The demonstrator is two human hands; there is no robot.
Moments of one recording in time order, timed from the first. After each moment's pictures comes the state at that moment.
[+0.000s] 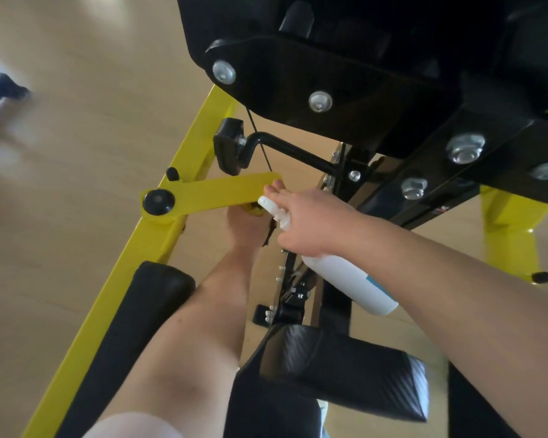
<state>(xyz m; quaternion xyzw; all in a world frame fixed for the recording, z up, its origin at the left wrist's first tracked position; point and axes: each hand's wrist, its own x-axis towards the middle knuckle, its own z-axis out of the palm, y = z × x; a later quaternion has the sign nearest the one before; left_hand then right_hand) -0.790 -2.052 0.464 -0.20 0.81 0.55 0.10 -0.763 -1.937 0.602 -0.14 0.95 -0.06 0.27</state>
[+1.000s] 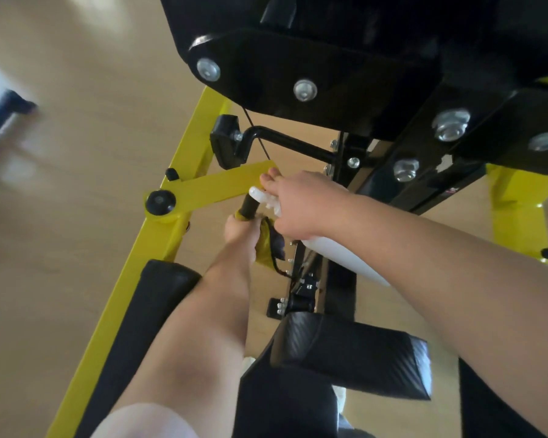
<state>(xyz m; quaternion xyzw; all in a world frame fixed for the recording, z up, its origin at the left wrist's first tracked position) -0.793 -2.061 0.426 -0.38 0.69 0.59 0.21 -0.773 -1.943 0.601 -0.14 0.96 -0.01 0.25</state>
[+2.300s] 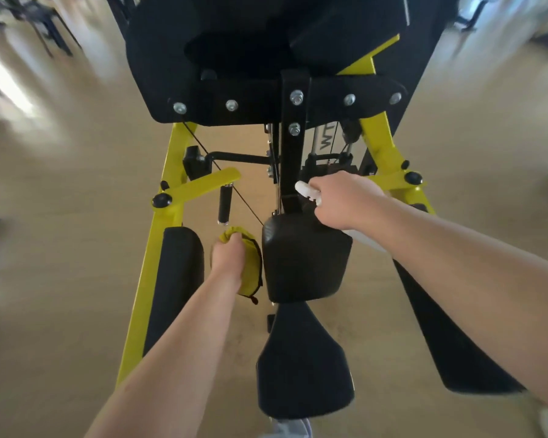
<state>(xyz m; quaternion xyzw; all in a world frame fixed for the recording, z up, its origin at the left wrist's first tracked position) -0.610 -2.113 0.565 -0.24 0.73 0.60 0.25 -0.545 -1.923 0.680 0.16 0.98 -0.06 0.08</state>
